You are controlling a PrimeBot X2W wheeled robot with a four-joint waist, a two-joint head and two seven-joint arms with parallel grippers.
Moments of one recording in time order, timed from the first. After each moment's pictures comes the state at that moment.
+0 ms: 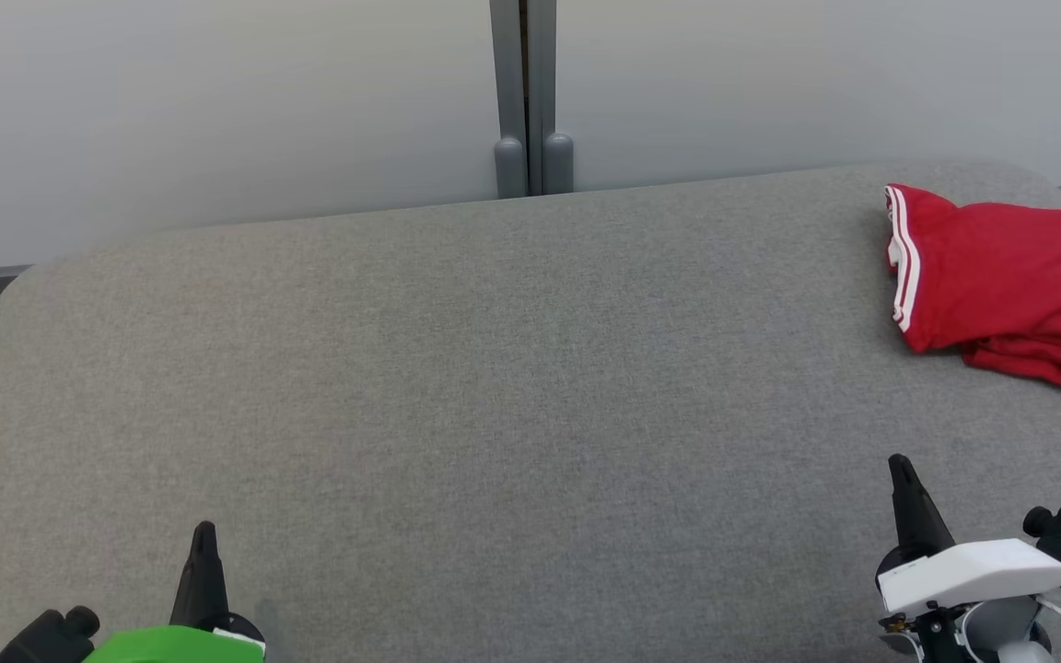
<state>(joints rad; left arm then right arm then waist) 0.08 0.05 0.03 0.19 -0.90 -0.05 -0.08 -0.01 -0.05 -0.07 0.27 0.79 0.13 -0.08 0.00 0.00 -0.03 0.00</state>
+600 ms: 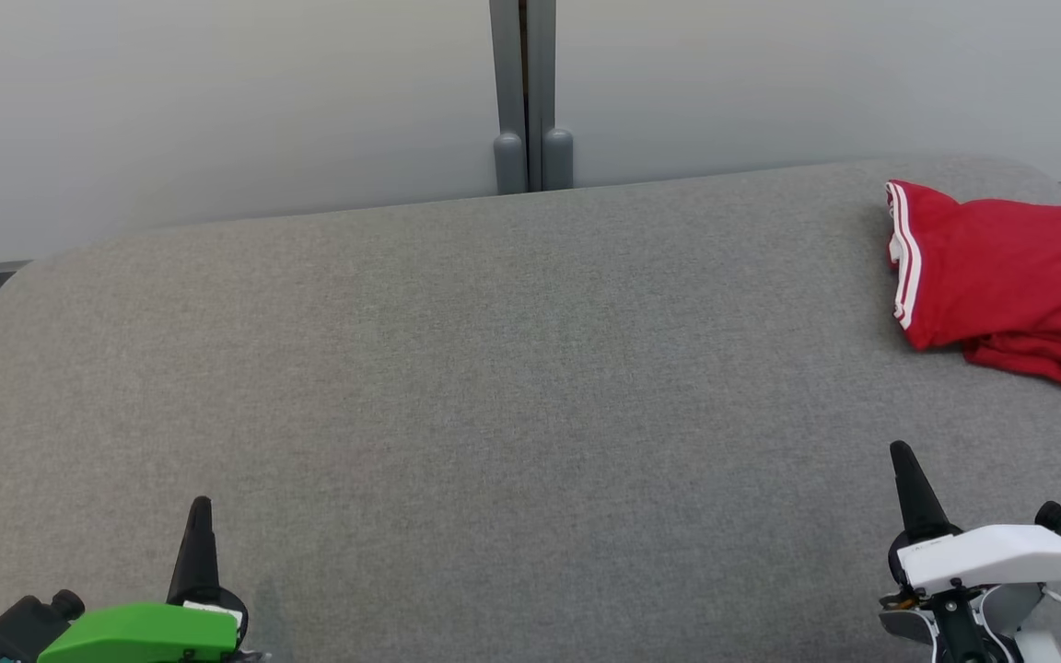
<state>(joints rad) 0.03 0.05 0.06 0.21 -1.10 -0.08 -0.03 -0.03 -0.05 -0.08 0.26 1.02 0.13 -0.02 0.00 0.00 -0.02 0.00</state>
